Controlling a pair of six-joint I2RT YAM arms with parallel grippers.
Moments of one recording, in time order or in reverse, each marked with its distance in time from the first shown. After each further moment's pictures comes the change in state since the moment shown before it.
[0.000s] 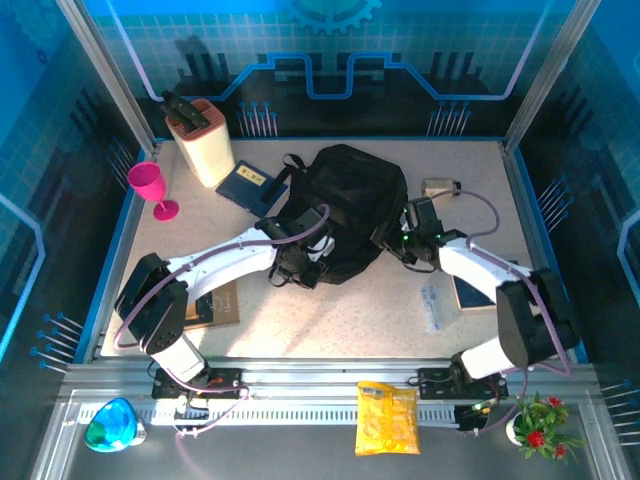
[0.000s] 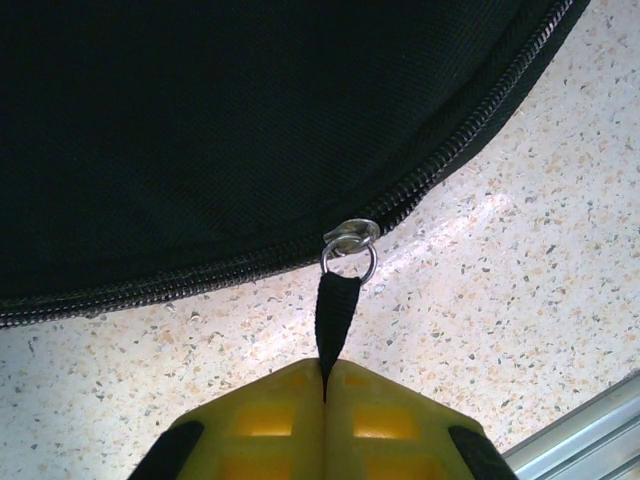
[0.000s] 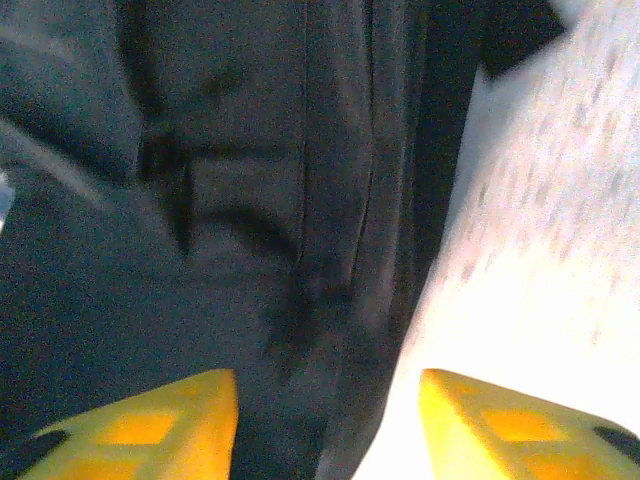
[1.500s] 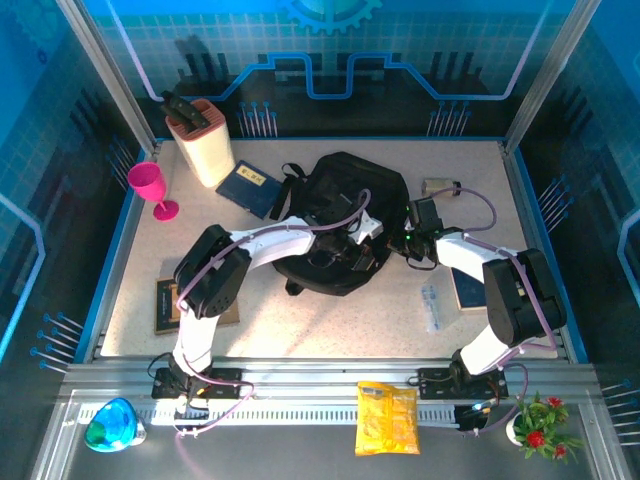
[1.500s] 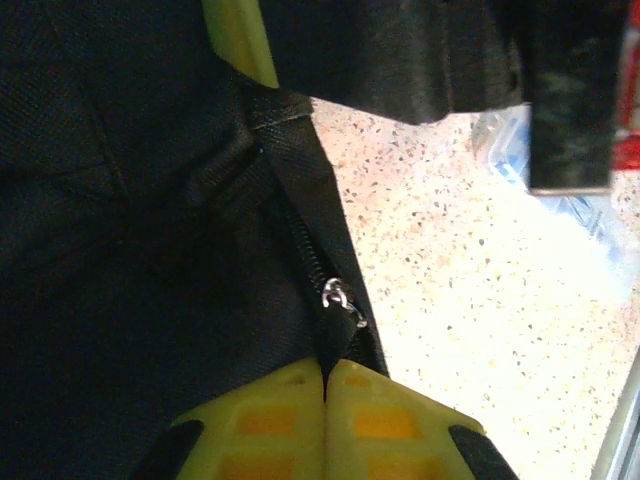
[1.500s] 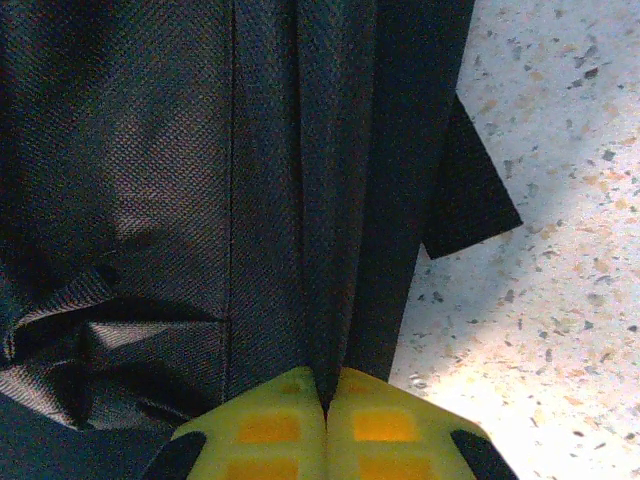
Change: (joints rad) left arm 0.009 0.364 0.214 0.459 0.330 0.132; right arm -0.085 0.155 0.026 0.070 0.060 -0.198
